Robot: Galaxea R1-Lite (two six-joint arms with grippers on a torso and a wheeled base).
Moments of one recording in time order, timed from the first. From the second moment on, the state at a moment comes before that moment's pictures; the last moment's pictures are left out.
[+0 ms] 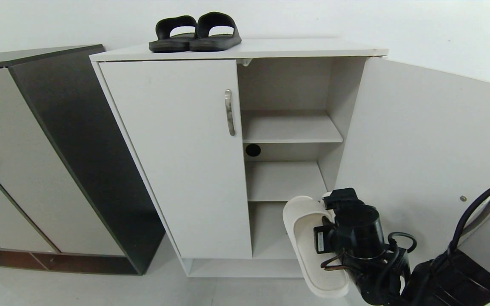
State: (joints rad) left arm 0.00 0.00 0.00 0.00 -0.07 0.05; right arm 0.78 2.00 -0.64 -1.01 -0.67 0.19
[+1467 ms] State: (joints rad) left arm 0.00 0.00 0.00 0.00 -0.07 0.03; right arm 0.84 2.16 -0.97 -0.89 -0.66 0.20
